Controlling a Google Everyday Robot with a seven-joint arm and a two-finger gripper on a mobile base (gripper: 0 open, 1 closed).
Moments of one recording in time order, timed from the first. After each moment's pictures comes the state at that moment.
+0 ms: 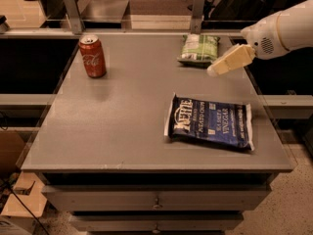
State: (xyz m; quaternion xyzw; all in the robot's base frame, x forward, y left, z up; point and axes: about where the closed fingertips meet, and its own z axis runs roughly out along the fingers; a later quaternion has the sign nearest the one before) arm 0.626 -0.189 0.946 -0.42 0.80 0.12 0.42
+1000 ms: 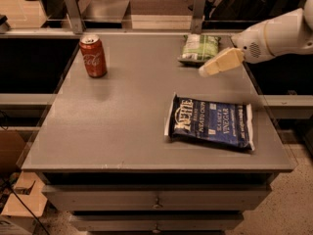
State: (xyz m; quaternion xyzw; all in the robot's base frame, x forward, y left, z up) arm 0.649 -0.177 0.923 -0.40 0.80 0.16 0.42
